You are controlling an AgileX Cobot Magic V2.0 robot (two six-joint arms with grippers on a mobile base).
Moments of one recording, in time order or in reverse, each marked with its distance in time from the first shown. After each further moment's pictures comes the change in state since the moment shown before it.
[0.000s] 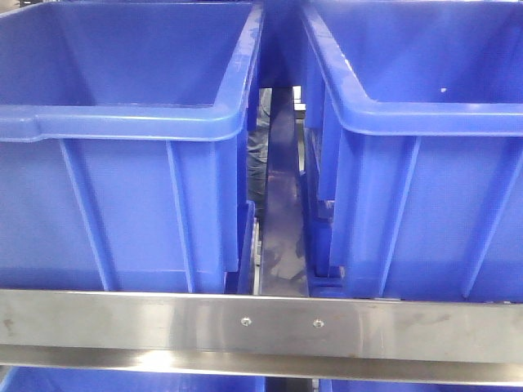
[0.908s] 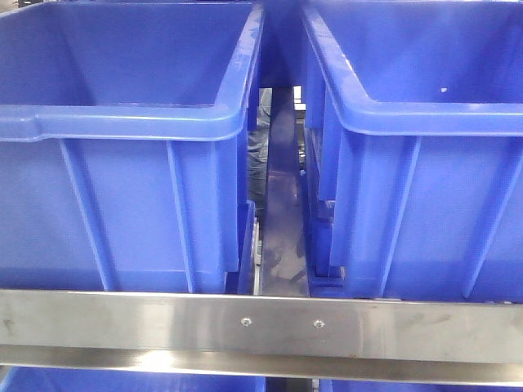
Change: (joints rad) left arm 0.000 0.000 0.005 0.002 -0.001 0.000; right arm 0.000 -0.001 0.017 0.001 -0.081 -0.006
